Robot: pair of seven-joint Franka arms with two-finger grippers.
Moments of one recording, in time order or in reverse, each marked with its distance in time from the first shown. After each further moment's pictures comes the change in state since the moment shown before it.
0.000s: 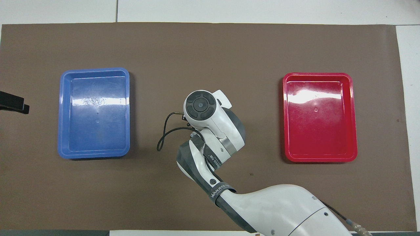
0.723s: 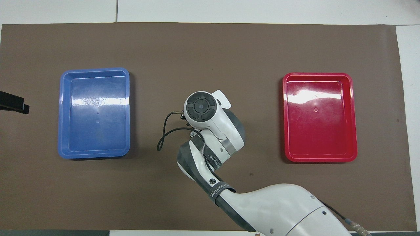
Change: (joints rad) left arm 0.000 0.000 0.000 0.000 0.000 0.000 0.000; right arm 0.001 0.001 0.000 0.002 0.000 0.020 0.000
